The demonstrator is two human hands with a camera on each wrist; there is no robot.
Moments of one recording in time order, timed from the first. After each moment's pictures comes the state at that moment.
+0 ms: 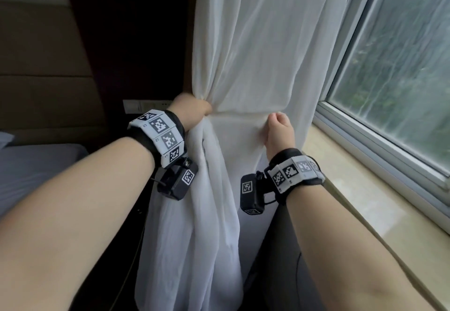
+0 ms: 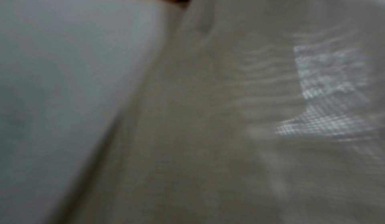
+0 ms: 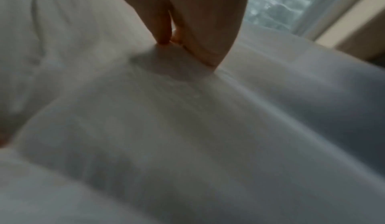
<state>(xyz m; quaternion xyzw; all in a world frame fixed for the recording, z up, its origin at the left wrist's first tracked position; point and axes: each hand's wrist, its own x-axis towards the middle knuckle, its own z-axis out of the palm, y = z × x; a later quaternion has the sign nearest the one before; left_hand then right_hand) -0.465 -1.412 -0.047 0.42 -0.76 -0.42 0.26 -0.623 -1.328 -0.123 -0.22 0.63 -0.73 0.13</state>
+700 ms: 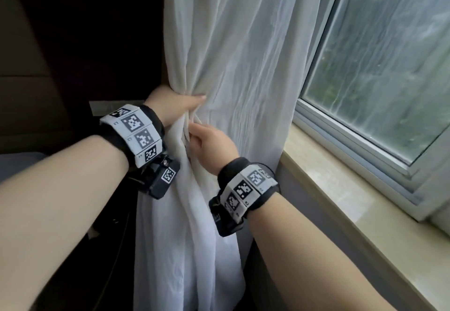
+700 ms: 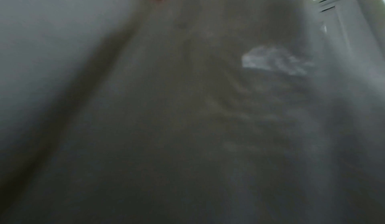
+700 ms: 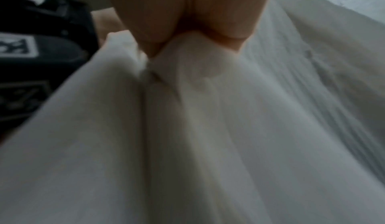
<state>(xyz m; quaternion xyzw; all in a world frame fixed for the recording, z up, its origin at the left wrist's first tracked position) -0.482 -1.430 -0.052 0.34 -0.72 -0.53 0.29 -0.543 -1.333 -0.118 -0.59 0.70 -0.39 -0.06</state>
